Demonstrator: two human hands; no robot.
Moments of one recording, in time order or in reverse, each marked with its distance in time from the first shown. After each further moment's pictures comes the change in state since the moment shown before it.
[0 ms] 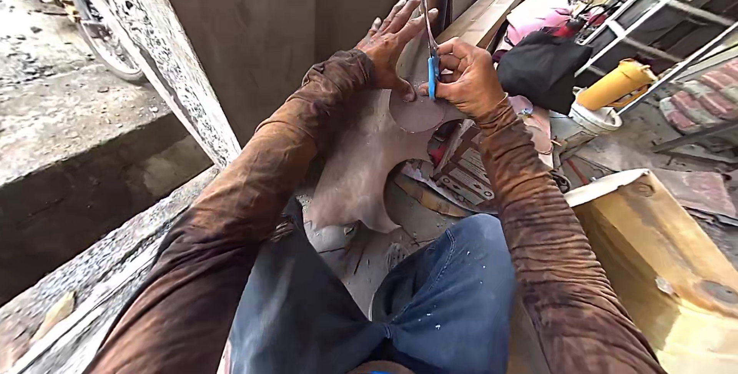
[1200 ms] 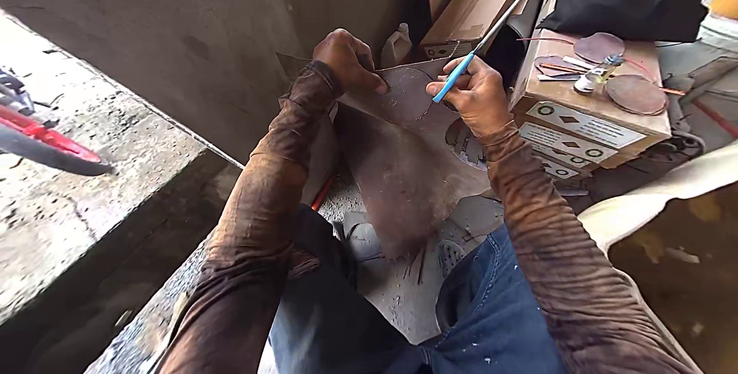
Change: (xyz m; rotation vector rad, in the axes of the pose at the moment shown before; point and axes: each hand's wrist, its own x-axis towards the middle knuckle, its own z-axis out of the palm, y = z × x) left_hand -0.008 -0.069 0.022 -0.049 -0.163 -0.469; right_hand -0.040 0.109 0.045 0.261 0.401 0.280
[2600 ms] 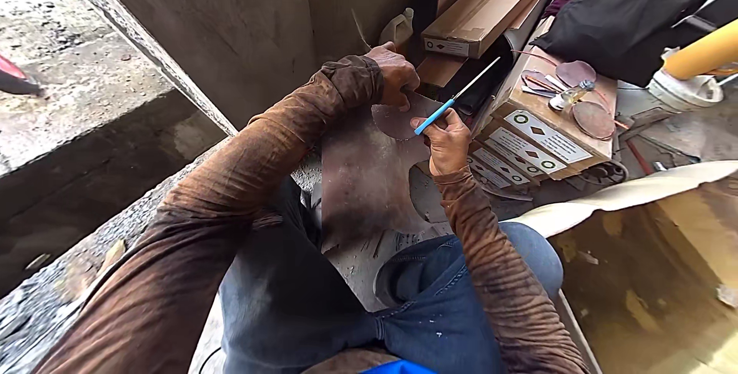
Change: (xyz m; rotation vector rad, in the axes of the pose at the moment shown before) left_hand -0.026 0.060 0.053 0.491 -0.478 0.392; right_hand -0.103 0.021 0.030 0.209 0.177 0.301
